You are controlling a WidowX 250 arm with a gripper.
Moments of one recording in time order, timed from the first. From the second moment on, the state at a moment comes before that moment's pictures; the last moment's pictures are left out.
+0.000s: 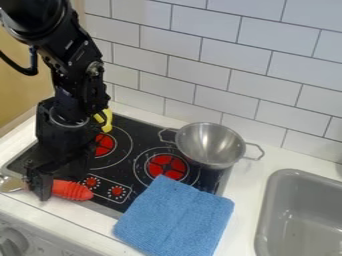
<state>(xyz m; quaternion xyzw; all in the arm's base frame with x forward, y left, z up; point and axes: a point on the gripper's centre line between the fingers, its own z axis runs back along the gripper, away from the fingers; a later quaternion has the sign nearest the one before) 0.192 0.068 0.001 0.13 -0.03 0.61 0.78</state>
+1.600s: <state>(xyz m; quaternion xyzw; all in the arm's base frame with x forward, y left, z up) 0.175 0.083 0.027 0.18 -0.06 0.55 0.82</state>
